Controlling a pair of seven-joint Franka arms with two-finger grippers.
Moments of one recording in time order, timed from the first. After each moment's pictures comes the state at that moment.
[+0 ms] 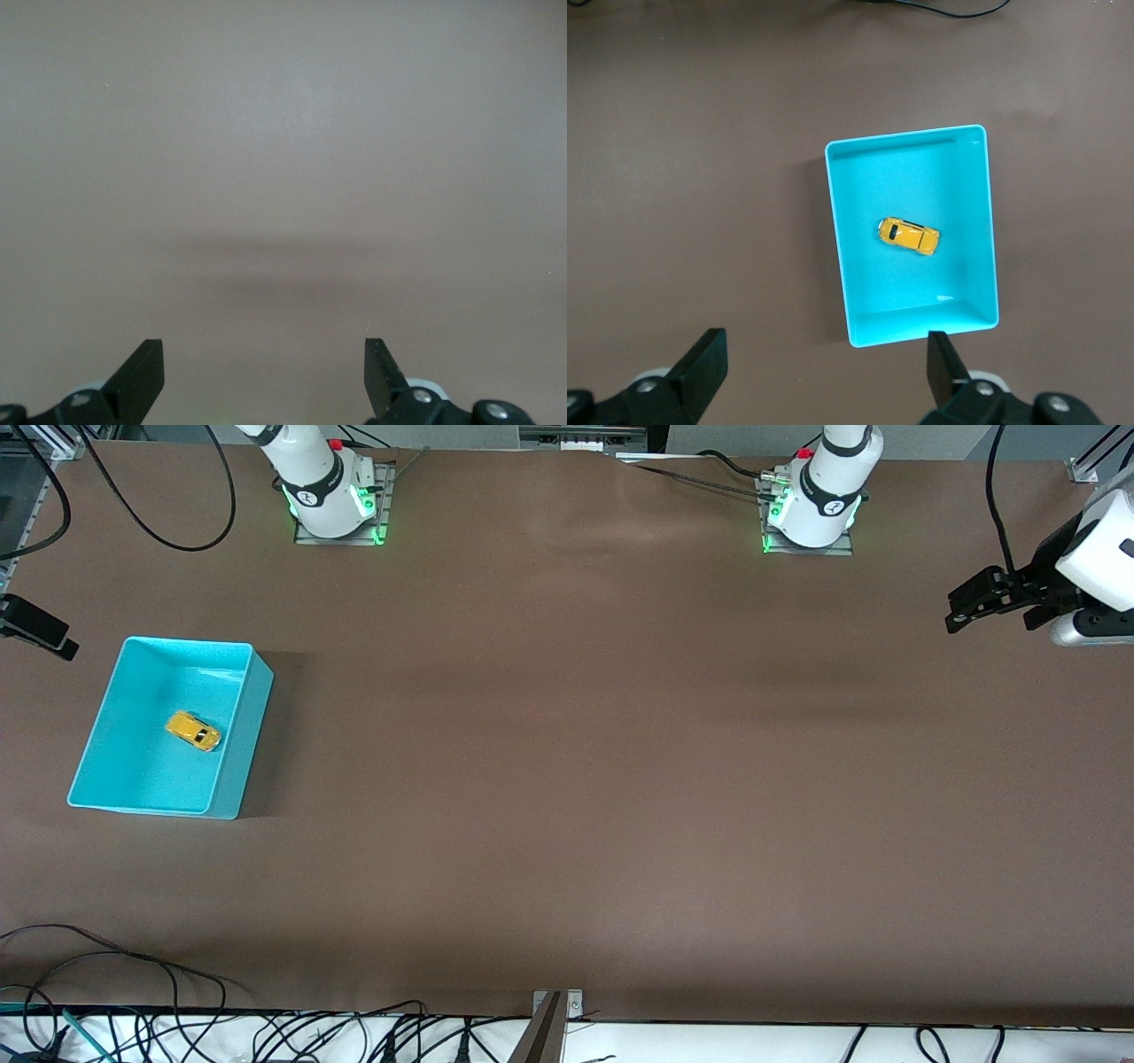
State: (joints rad) left arm -0.02 -0.03 -0.03 -1.60 -0.01 1.50 -0.11; right arm 0.08 0.06 -0.17 -1.47 -0.05 1.55 0.09
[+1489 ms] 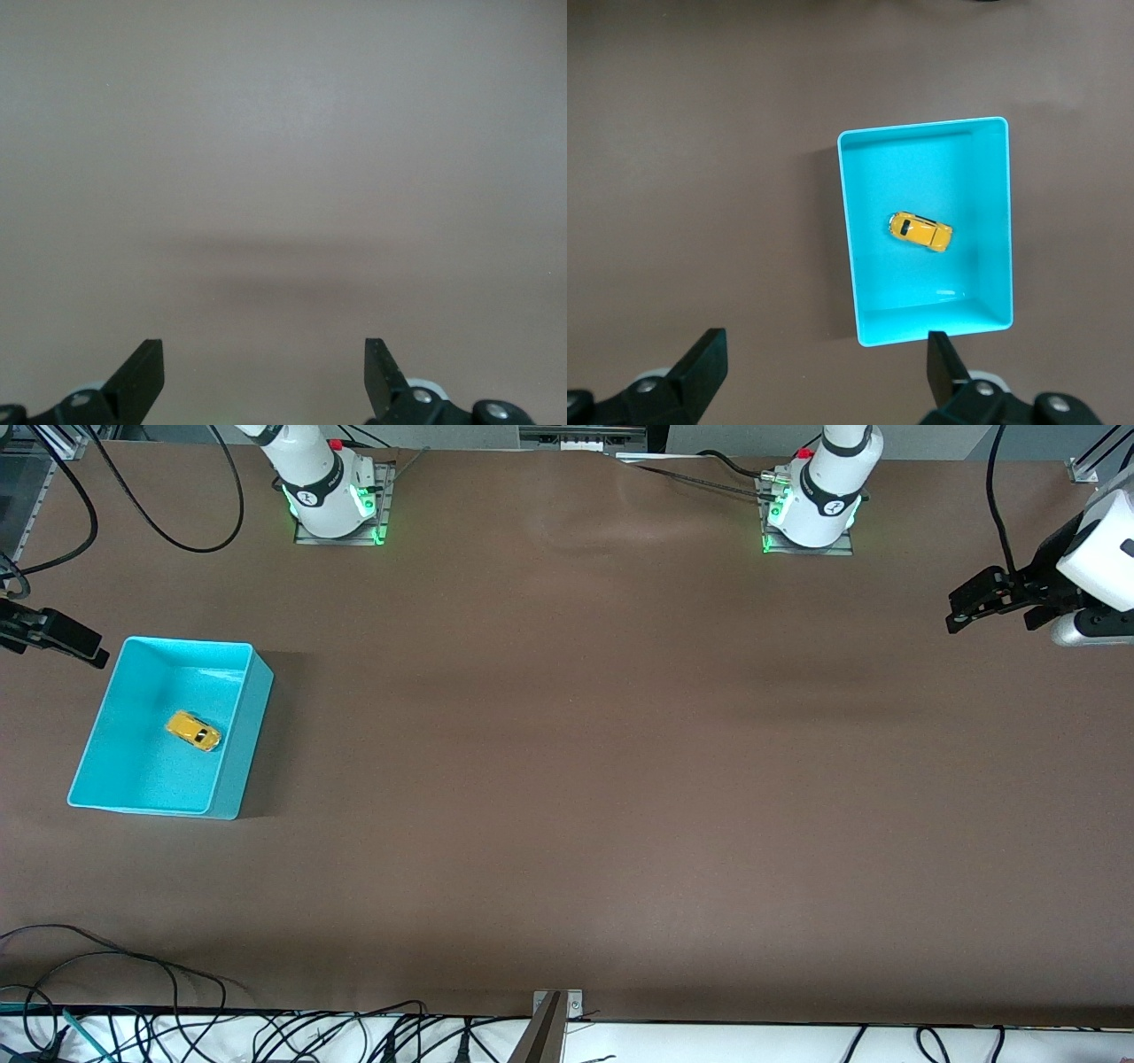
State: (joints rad) left arm -0.02 -0.03 -0.03 -1.60 -0.01 1.50 -0.11; right arm 0.08 0.09 -0.14 -1.49 -0.04 1.57 0.11
